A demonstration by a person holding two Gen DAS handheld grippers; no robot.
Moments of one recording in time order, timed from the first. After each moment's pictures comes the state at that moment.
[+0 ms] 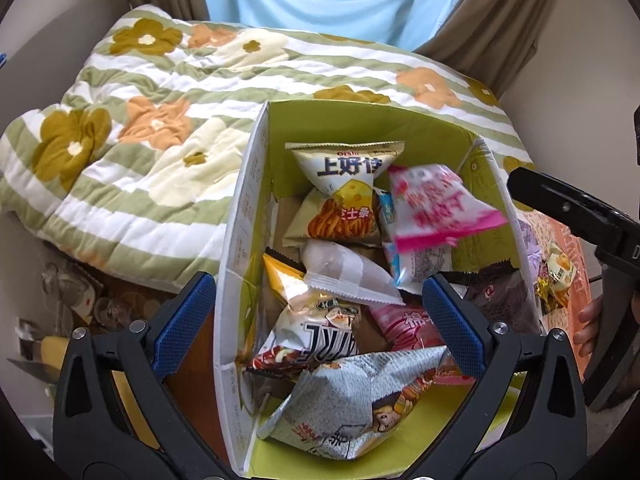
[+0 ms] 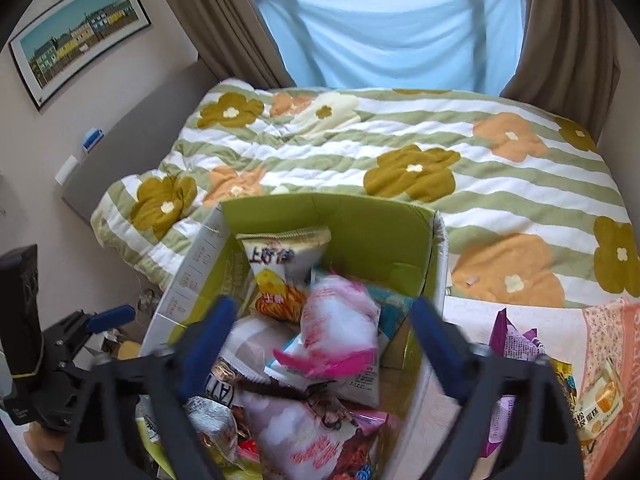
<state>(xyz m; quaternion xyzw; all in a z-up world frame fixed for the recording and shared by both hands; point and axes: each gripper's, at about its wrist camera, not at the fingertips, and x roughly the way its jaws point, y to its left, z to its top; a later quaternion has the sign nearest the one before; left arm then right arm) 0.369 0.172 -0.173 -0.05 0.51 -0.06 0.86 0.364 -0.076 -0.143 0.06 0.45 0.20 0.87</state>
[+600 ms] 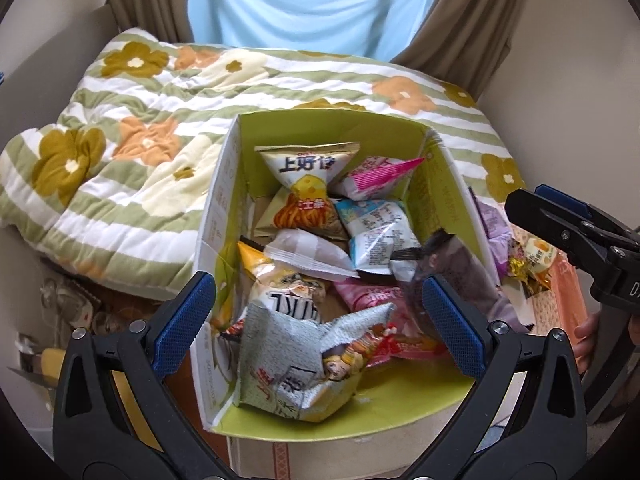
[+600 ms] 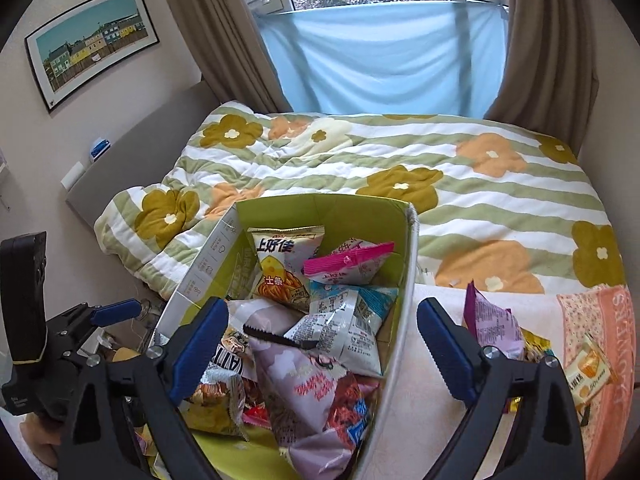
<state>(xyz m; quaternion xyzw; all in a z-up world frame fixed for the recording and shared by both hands) 0.321 0.148 -0.147 -0.04 0.47 -0.10 0.88 0.303 -0.091 -0.118 0.05 0.42 0.18 0.89</state>
